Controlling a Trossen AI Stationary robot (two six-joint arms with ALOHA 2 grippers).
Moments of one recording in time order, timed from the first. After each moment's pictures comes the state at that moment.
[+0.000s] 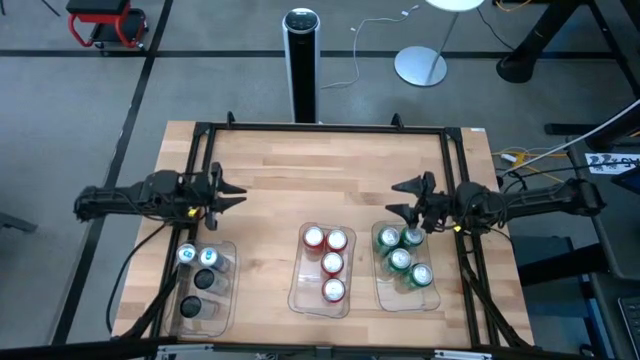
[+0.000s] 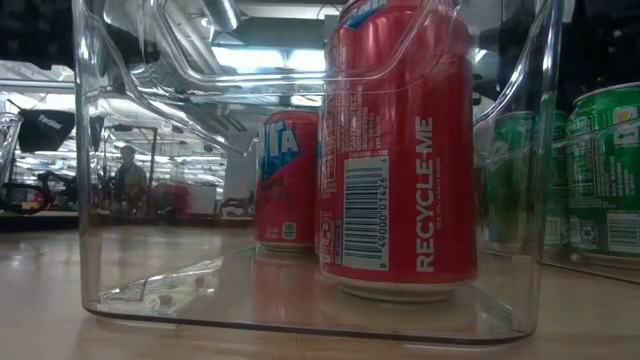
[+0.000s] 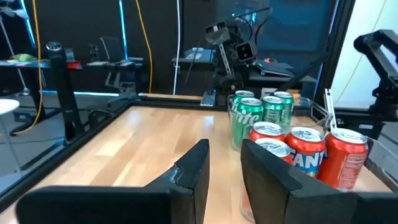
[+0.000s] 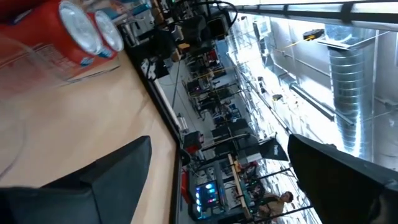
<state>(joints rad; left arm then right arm) 0.00 0.08 0.23 -0.17 -0.10 -0.02 0.05 0.56 0.15 0.48 0.12 -1.20</state>
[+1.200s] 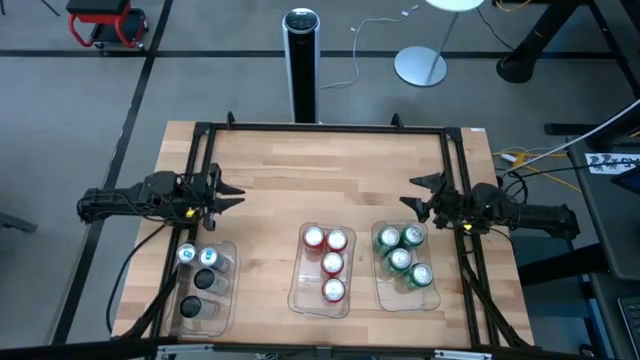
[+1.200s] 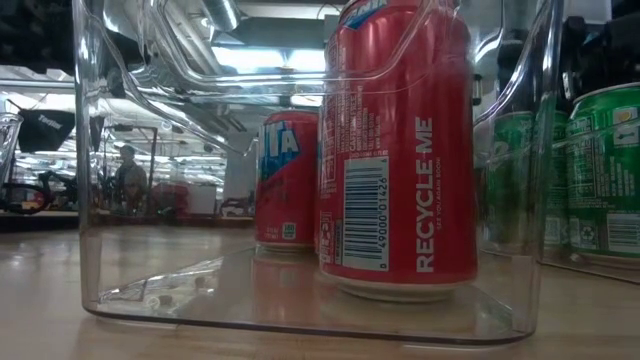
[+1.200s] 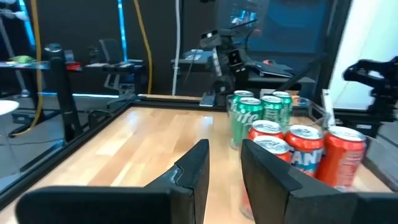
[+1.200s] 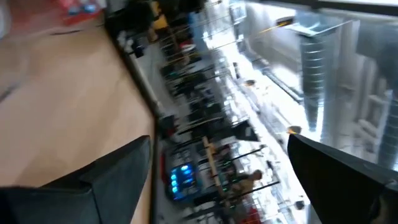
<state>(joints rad) 0.00 0.00 0.21 -0.21 -0.10 -0.02 -0.06 0.00 0.01 0.15 0.11 -1.26</state>
